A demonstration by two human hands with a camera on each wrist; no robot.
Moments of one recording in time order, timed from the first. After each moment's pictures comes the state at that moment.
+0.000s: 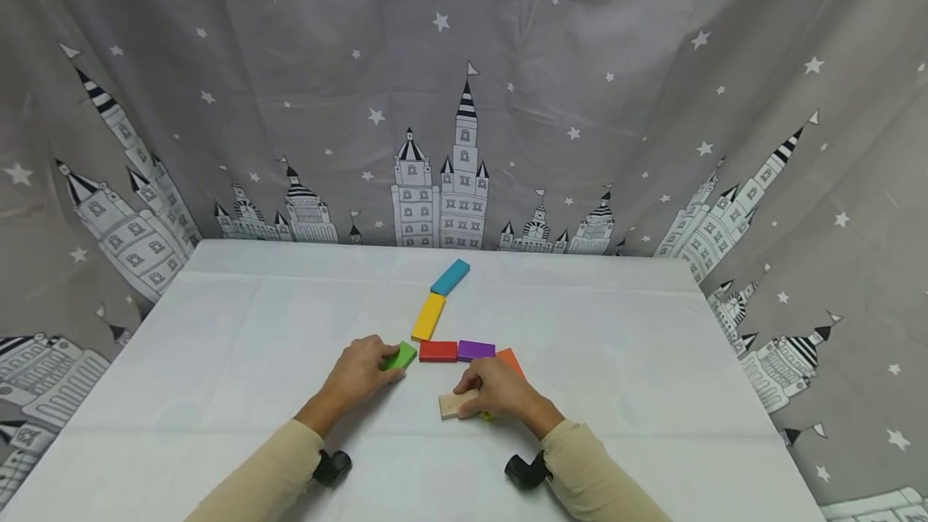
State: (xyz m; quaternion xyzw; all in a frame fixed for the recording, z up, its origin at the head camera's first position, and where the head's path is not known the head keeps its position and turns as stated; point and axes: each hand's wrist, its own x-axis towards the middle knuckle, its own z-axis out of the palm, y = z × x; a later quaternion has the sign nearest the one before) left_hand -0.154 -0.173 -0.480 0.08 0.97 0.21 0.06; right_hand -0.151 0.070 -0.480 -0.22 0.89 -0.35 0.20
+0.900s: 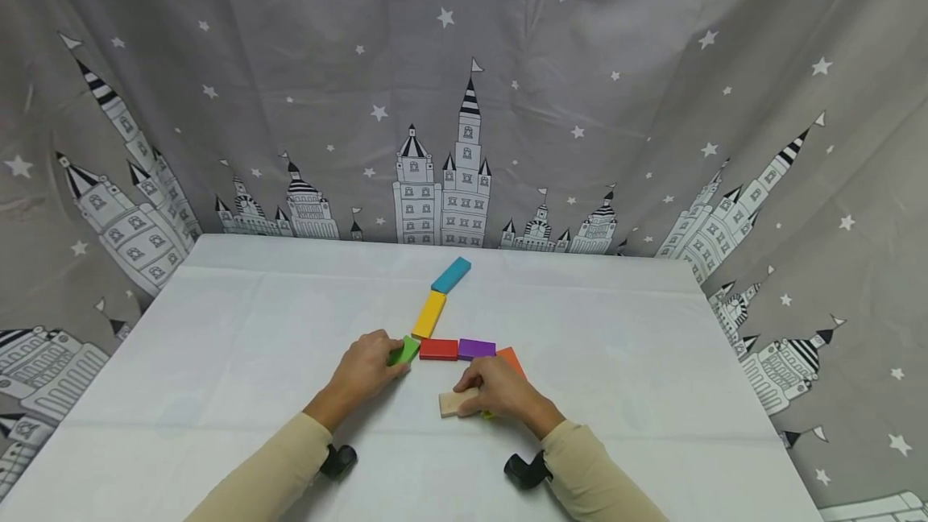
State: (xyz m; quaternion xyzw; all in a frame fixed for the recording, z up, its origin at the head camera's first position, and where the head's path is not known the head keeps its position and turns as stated) left_hand -0.156 -0.161 -0.475 0.07 0.98 0.17 0.07; right_hand -0.148 0.070 -0.477 -0.21 0.89 -0.36 0.20
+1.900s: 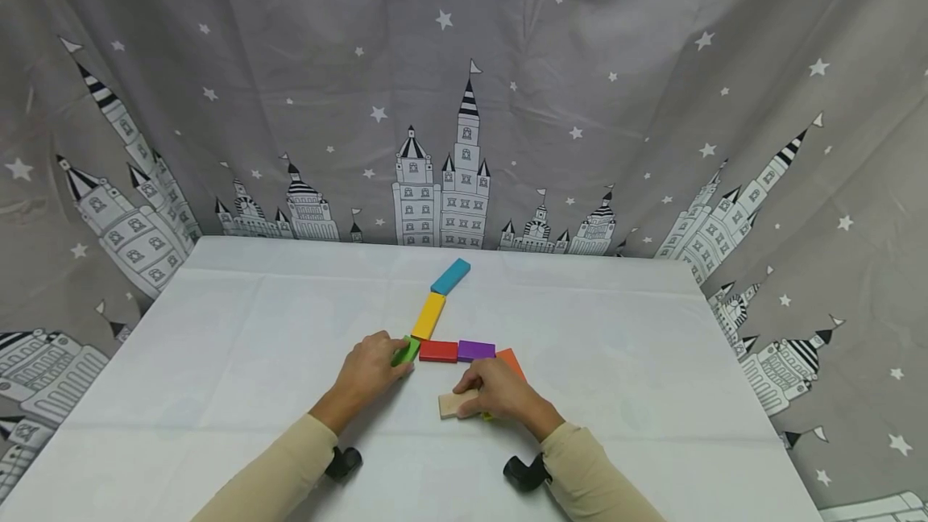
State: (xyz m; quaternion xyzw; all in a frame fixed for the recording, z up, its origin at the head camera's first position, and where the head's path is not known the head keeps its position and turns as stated) left_hand -0.154 -0.155 -0.477 0.07 0.98 0.16 0.03; right_hand -0.148 0.070 -0.479 -0.21 0.89 -0.36 0.20
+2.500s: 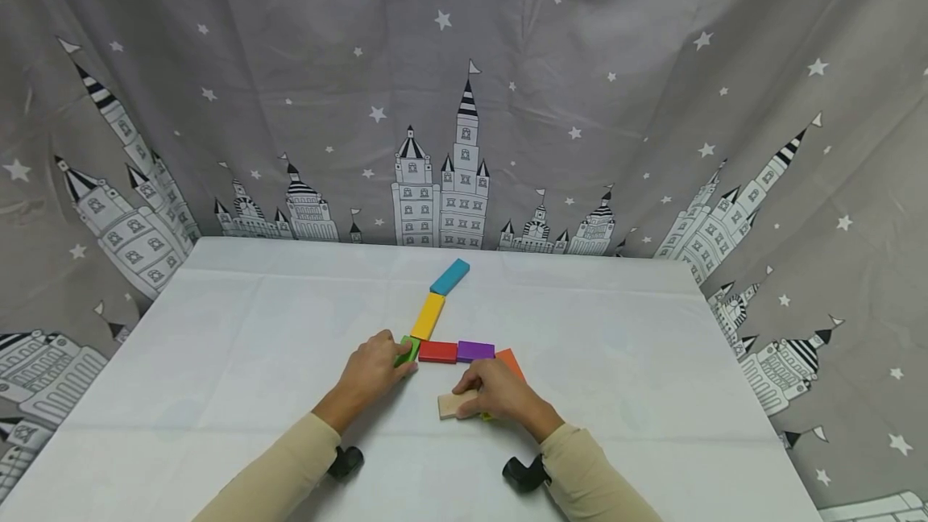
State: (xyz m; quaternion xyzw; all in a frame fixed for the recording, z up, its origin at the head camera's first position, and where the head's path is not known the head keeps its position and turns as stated) left_hand -0.158 -0.151 -0.480 0.07 0.99 0.14 0.05; right_hand -0.150 0.072 -0.482 -0.22 0.89 -0.36 0.20
